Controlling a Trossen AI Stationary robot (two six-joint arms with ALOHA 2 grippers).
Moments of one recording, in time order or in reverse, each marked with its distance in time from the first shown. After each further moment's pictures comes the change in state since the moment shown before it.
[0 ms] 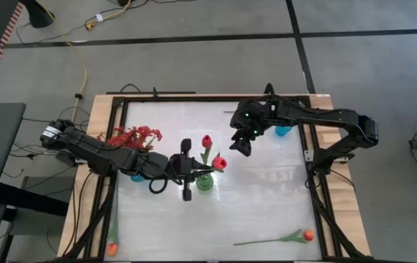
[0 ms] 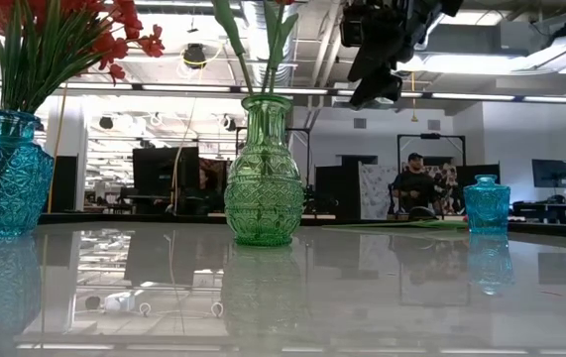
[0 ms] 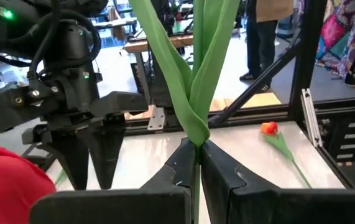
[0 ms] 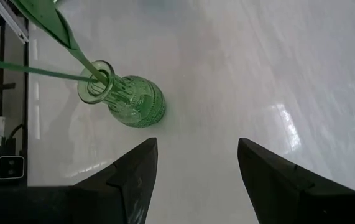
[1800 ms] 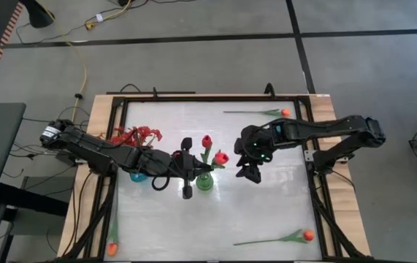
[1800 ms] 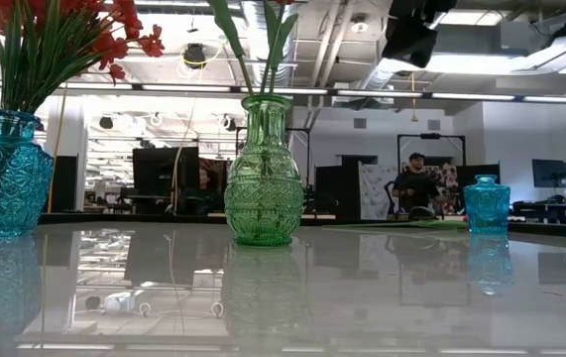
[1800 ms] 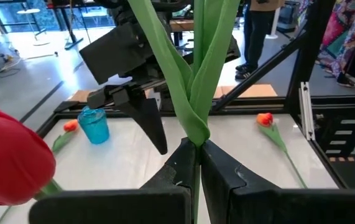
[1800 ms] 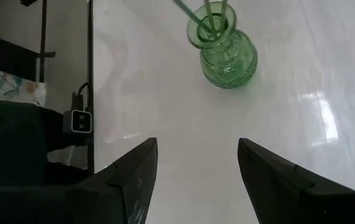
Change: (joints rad) left arm 0.028 -0.003 0.000 -0.064 0.044 -0.093; right arm 0.306 -0.064 0.000 -0.046 0.025 0.199
